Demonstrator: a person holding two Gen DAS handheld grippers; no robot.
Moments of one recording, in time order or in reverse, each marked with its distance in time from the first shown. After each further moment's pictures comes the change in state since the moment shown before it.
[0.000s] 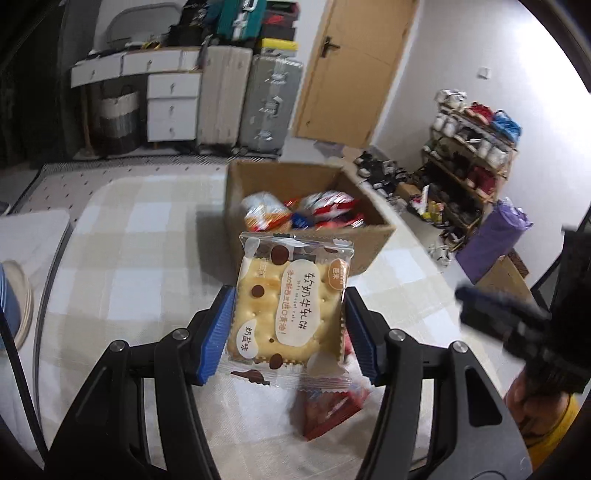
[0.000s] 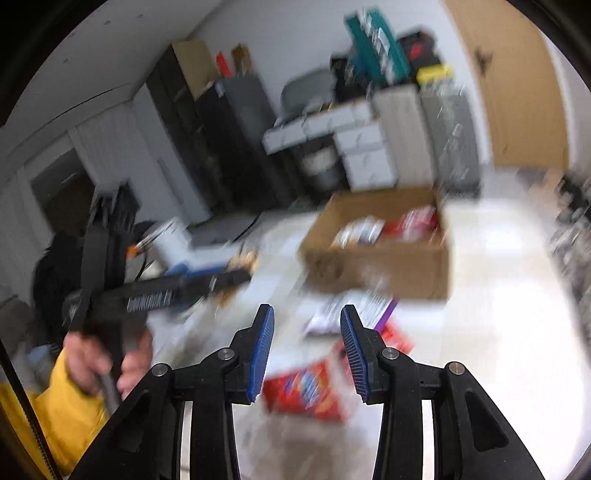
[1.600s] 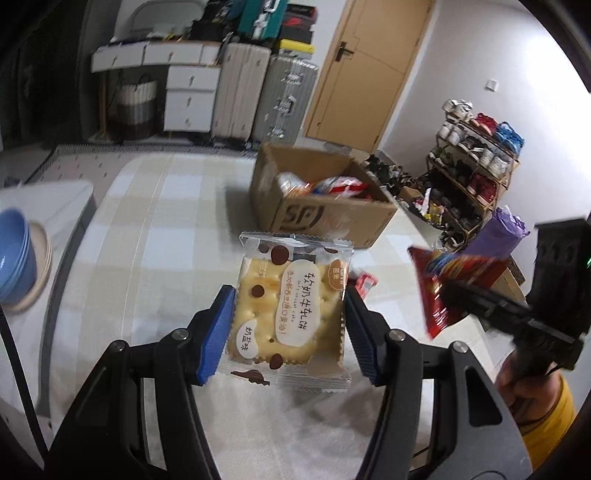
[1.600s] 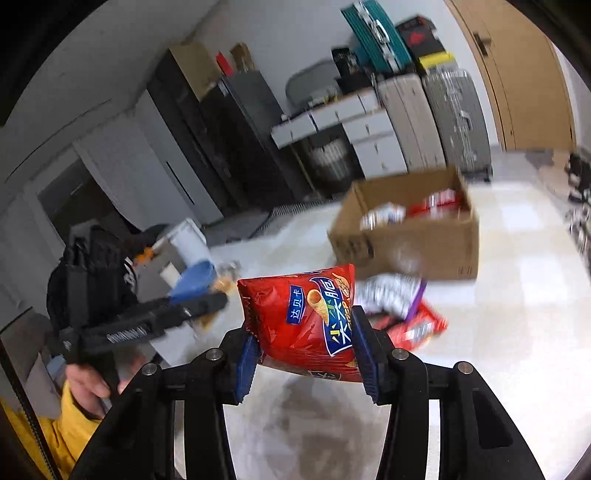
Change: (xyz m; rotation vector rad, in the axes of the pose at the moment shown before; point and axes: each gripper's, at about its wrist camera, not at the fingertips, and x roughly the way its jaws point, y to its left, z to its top) left arm -0.055 0.022 -0.053 -0.040 -0.017 0.001; right arm 0.017 0.018 0.015 0.035 -0.048 0.012
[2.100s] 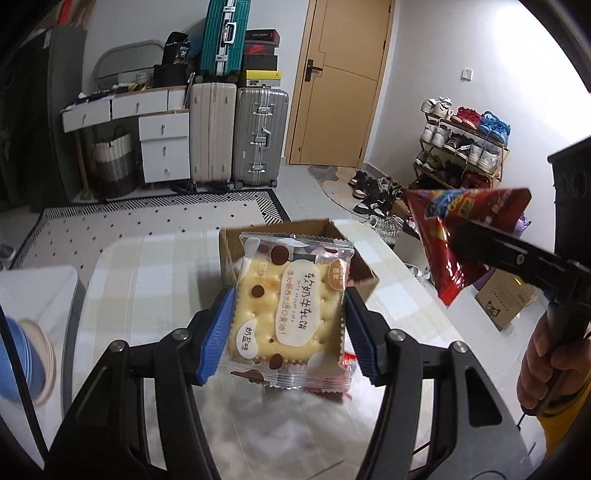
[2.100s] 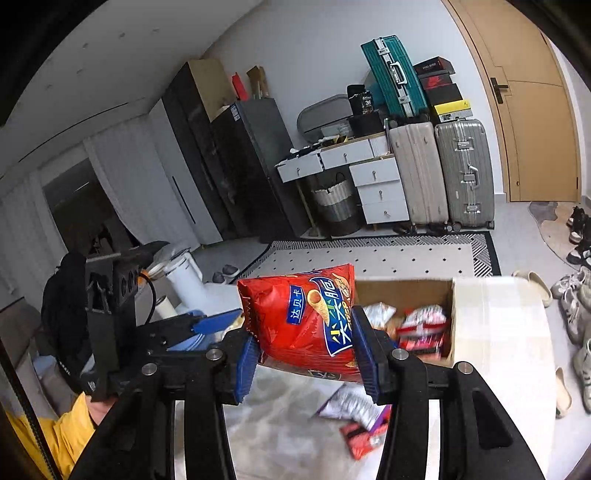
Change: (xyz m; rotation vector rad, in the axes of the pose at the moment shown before) left arm 0.019 -0.071 0.115 0.155 -0.084 0.013; right arm -0.023 -0.001 0.126 -0.095 -0.090 -0.019
